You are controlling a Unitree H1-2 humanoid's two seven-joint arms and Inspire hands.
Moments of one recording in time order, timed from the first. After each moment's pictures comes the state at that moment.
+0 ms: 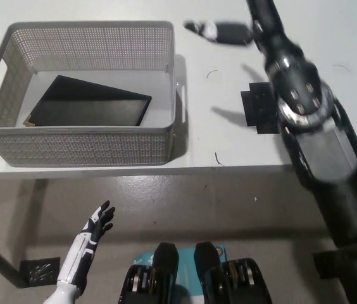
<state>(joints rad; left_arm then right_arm) -0.06 0.14 -0.02 0.33 0.04 -0.43 -0.09 -0.86 -0.11 0.13 0.41 -0.11 -0.03 -0.04</state>
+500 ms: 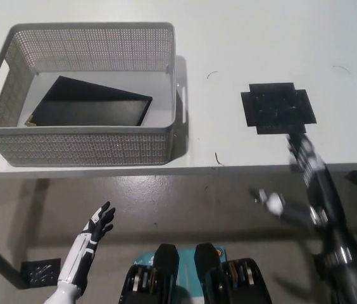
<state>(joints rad) -0.07 0.14 -0.02 0.35 0.03 -0.43 -0.09 -0.10 -0.10 0.10 -0.09 -0.01 -0.10 -0.04</state>
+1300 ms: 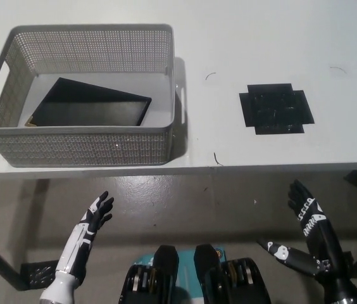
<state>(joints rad) -0.10 0.14 -0.01 0.34 0.01 -0.43 -0.10 -0.03 -0.09 0.08 0.12 0.10 -0.26 0.07</state>
